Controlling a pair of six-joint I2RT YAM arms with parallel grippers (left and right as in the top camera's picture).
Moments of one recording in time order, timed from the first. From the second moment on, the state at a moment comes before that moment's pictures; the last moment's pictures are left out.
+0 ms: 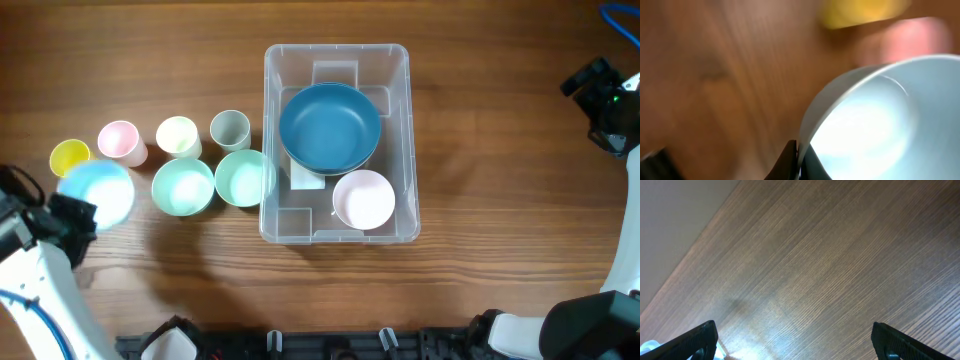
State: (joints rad) left arm 0.68 1.16 1.08 -1.09 0.08 -0.55; right arm -0.42 1.52 1.48 -0.89 -0.06 0.47
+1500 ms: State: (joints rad) left arm -0.39 1.34 1.32 -0.93 0.04 -0.48; right arm -0.42 1.52 1.48 -0.88 -0.06 0.47
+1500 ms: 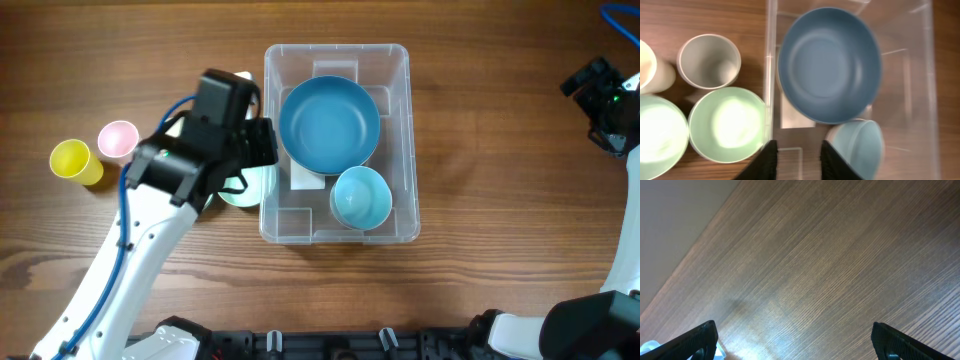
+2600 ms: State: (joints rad) left arm -0.68 1.60 1.30 -1.05 0.02 -0.47; right arm -0.42 1.52 1.48 -0.88 -0.05 0.47
